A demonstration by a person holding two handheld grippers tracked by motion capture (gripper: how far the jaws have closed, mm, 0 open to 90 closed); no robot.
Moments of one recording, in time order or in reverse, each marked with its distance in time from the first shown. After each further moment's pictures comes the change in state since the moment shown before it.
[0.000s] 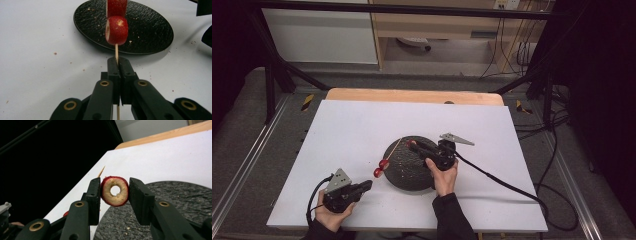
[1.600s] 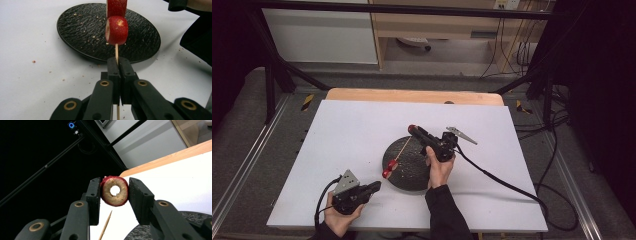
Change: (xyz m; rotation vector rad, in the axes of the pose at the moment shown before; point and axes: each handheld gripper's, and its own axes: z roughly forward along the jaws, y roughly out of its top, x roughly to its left) left arm -0.019 0.004 0.013 -0.031 -0.037 -0.014; right arm -0.004 0.013 0.011 -0.227 0.028 0.139
